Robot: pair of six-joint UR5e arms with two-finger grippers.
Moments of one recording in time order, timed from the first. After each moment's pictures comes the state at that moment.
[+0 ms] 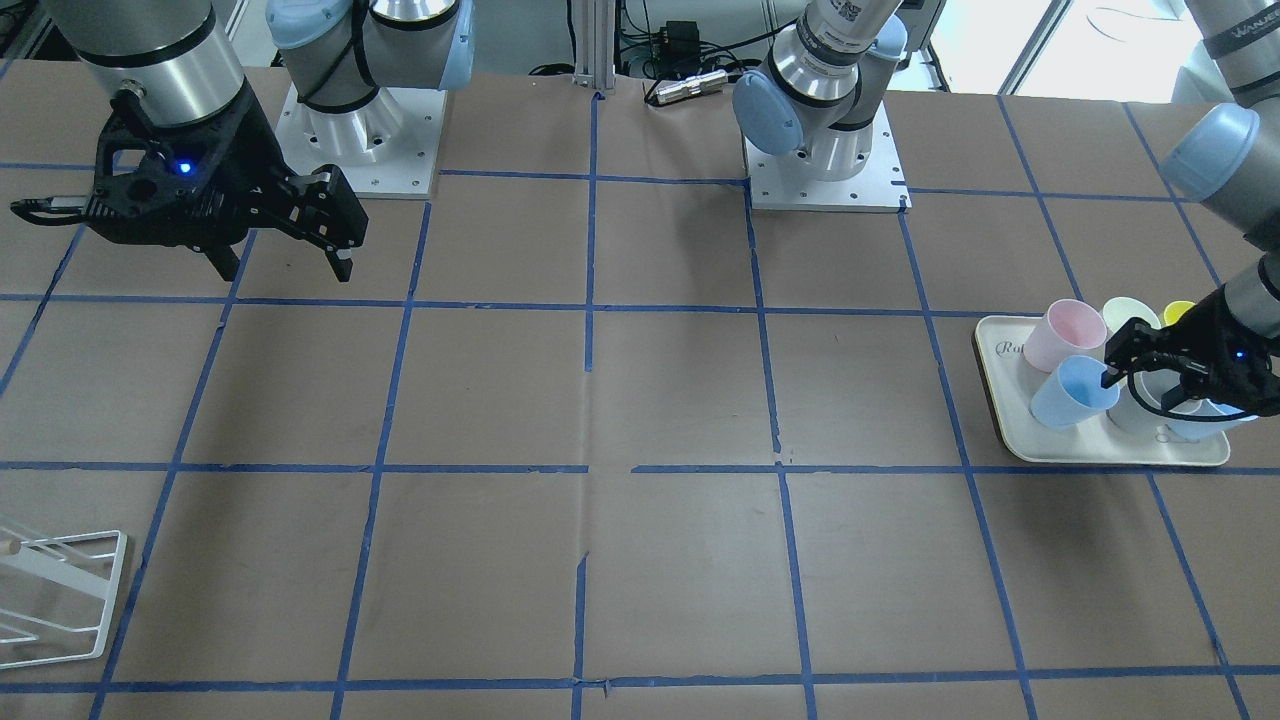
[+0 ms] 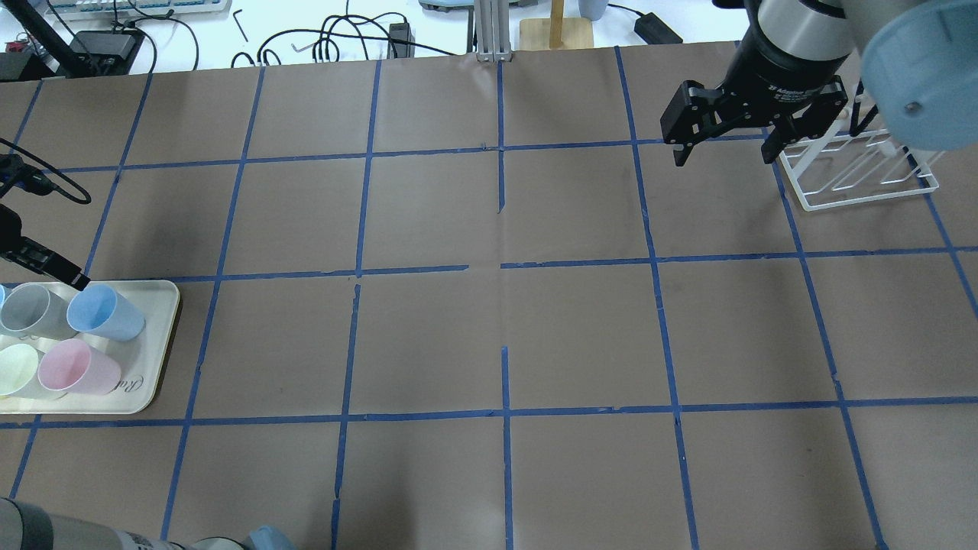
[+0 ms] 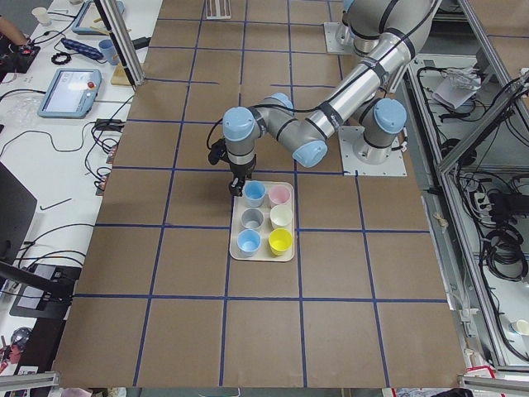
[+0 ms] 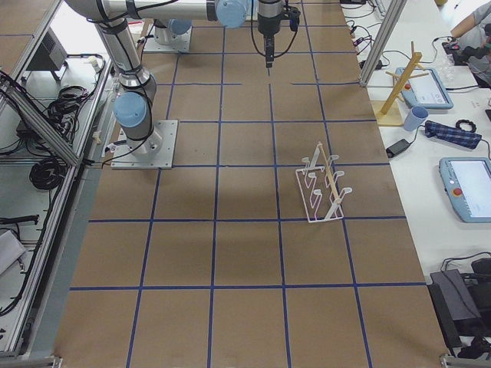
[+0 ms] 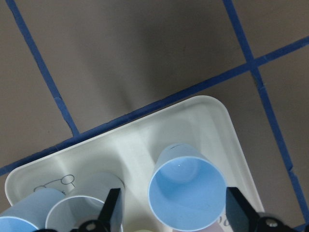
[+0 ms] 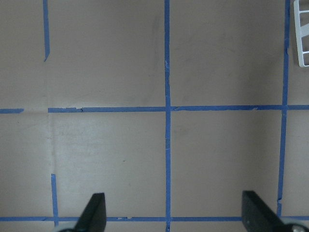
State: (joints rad) left arm -0.86 -1.85 -1.79 -1.09 1.59 1.12; right arm 1.56 -1.57 1.58 -1.65 -1.55 -0.01
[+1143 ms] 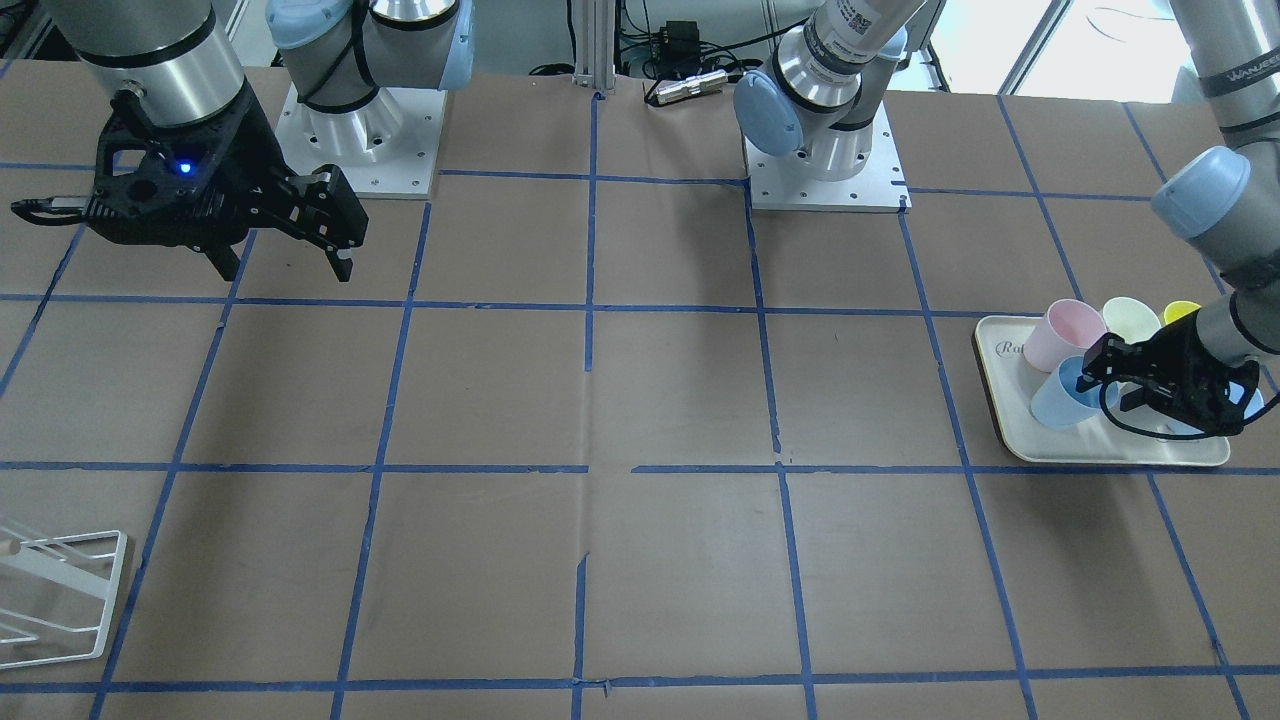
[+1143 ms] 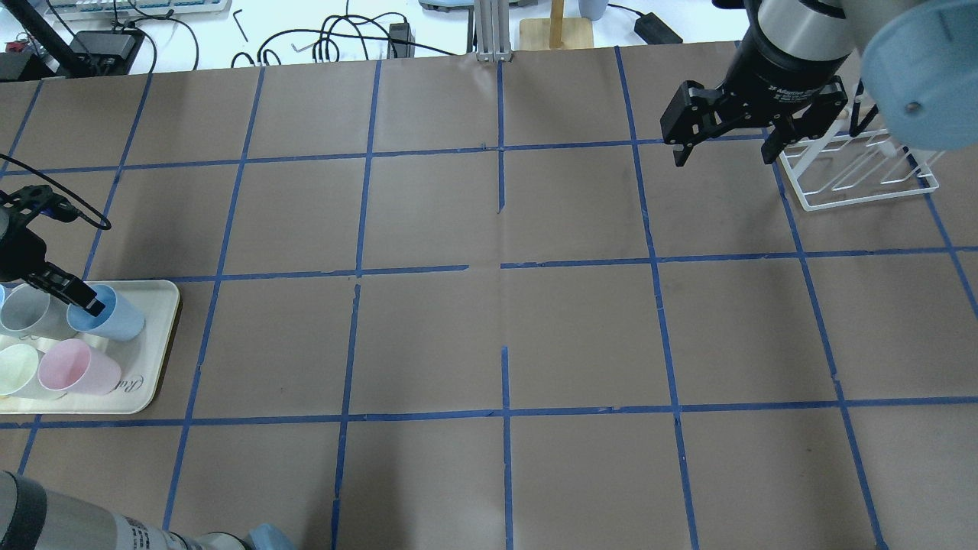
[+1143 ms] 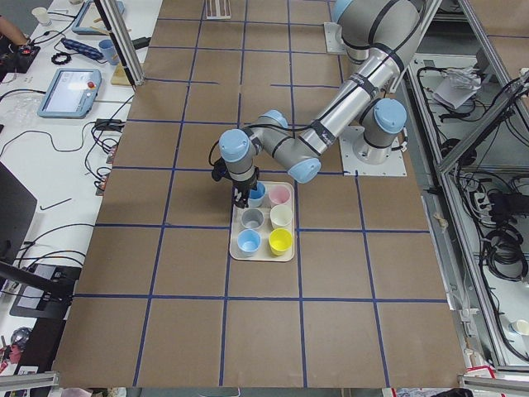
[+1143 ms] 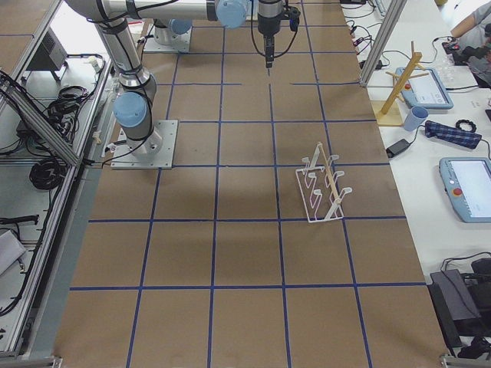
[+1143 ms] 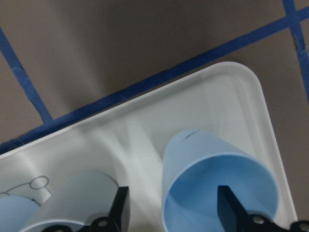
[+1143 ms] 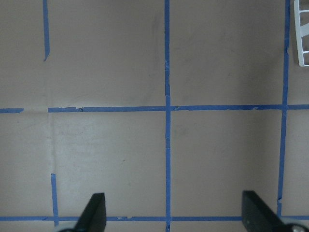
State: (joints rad) left arm -0.86 -1.93 -1.79 -1.14 1.63 1.12; right arm 1.56 -1.57 1.58 -1.64 -1.55 -0.01
